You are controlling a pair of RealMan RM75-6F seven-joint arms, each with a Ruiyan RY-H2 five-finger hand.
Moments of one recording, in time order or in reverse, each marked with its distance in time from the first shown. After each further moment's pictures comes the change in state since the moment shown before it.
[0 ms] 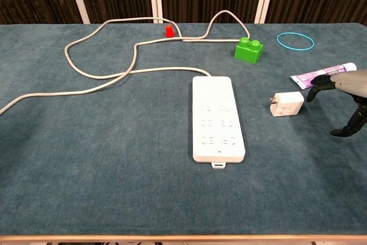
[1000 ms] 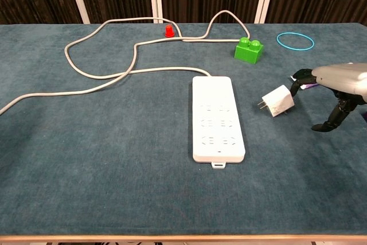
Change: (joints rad) left arm -0.001 0.002 -0.001 0.001 -0.002 -0.002 -0.007; right arm 0.035 -0.026 0.017 -0.047 -0.001 0.027 -0.035
